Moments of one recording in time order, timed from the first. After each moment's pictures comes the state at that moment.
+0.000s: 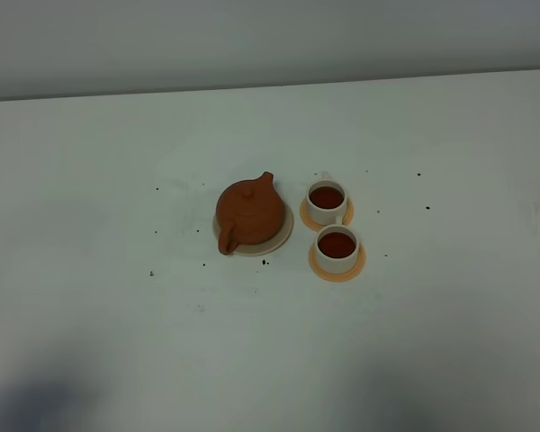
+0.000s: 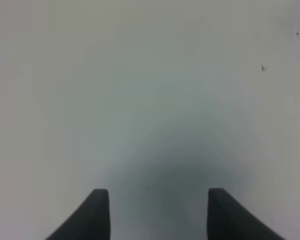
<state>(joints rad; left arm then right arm) 0.10 0.11 -0.51 0.04 1.07 0.01 0.05 -0.01 -0.49 -0.02 1.07 0.10</state>
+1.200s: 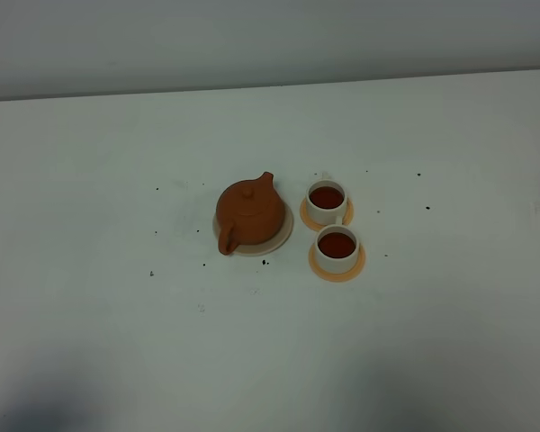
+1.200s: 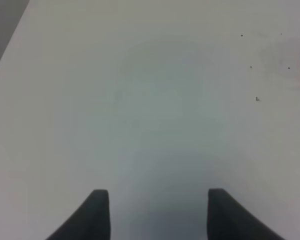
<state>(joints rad) 0.10 0.00 -0.51 0.04 1.07 0.01 0.05 -0.01 -0.49 -0.02 1.07 0.10</state>
